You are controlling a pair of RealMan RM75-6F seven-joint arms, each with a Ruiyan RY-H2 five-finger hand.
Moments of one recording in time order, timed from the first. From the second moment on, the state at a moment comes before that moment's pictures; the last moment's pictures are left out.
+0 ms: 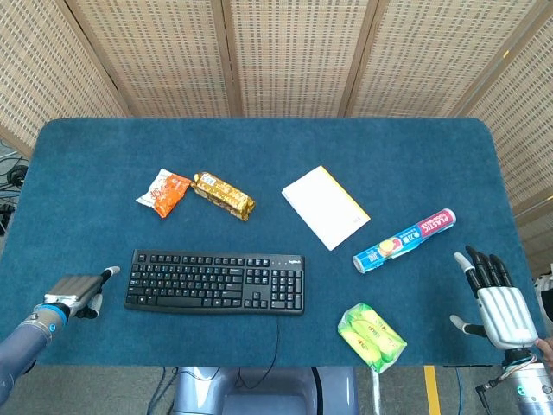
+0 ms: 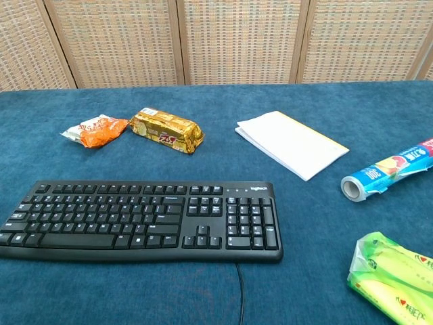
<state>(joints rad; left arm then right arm) -0.77 -0.90 0.13 -1.97 0.52 0.68 0.54 0.11 -1.11 0.02 -1.61 -1.55 1.42 -0.01</state>
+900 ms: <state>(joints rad) -0.90 -1.02 0.21 -1.89 0.40 0.70 0.50 0.11 -1.10 0.02 -1.61 -1.55 1.43 0.00</state>
